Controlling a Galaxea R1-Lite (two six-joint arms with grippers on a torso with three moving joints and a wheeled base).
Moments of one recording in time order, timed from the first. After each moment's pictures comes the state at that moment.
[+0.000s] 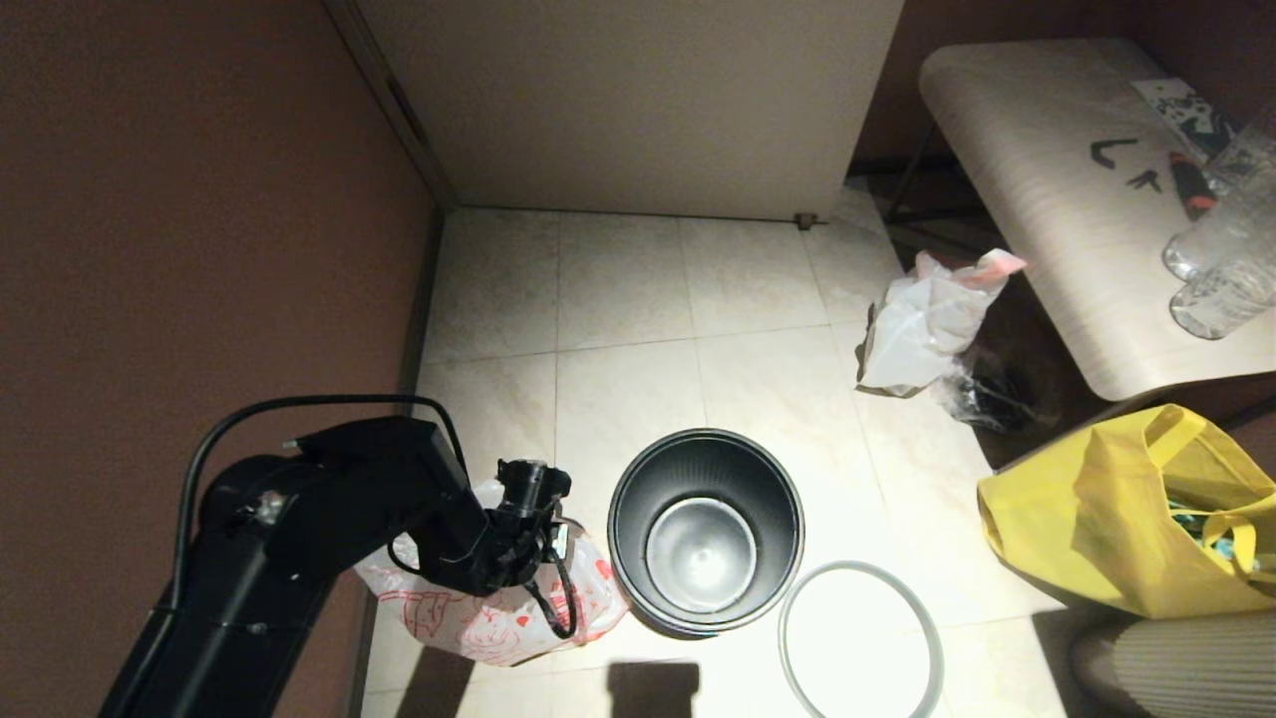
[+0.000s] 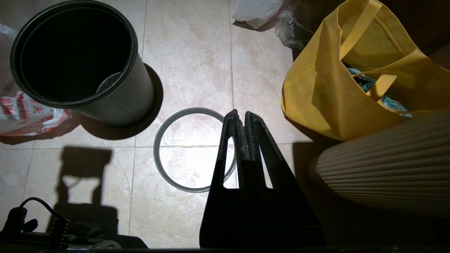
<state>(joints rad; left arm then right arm) -0.33 2.53 -1.14 -0.58 0.44 -0.15 0.00 0.00 -0.02 0.05 0.04 -0.07</state>
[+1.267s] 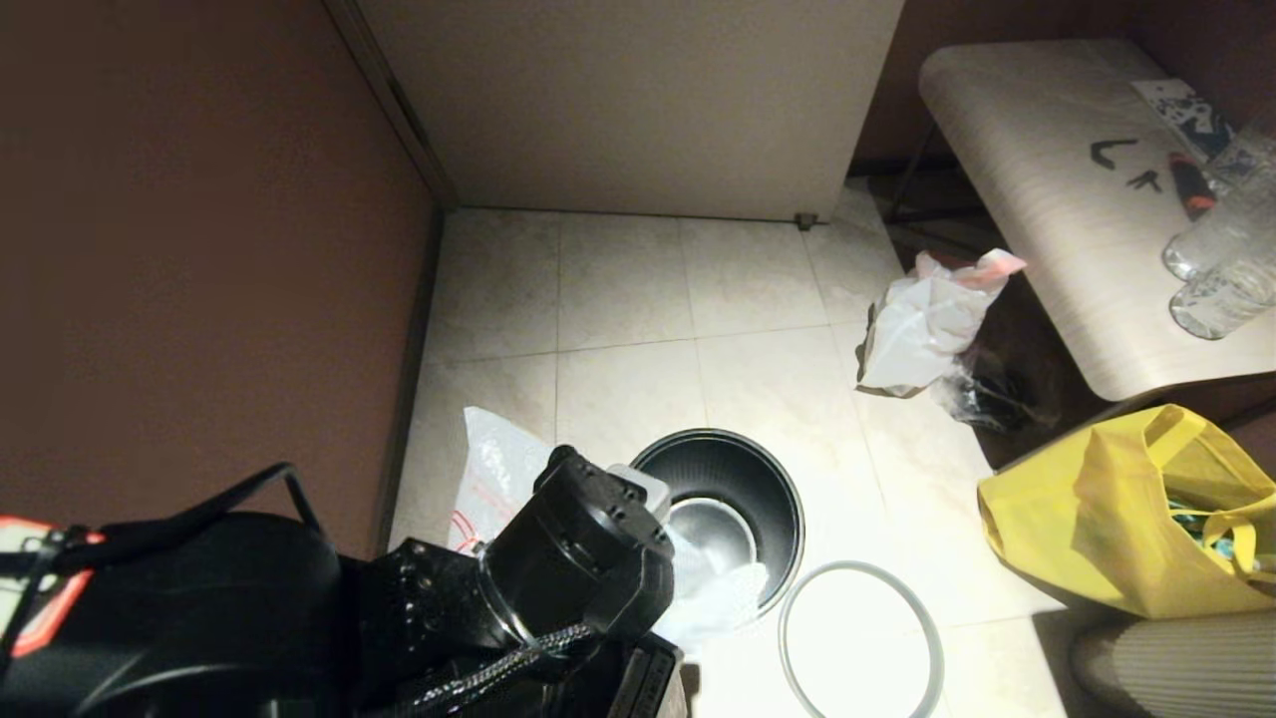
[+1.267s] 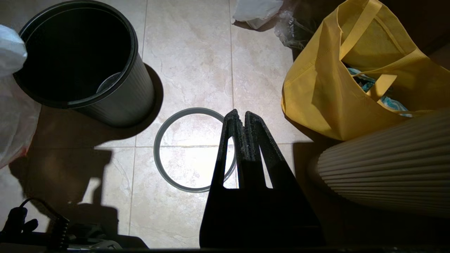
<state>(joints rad) -1.04 1.66 -0.94 0.17 0.36 -0.33 0.00 0.00 -0.02 0.05 0.04 -0.07</state>
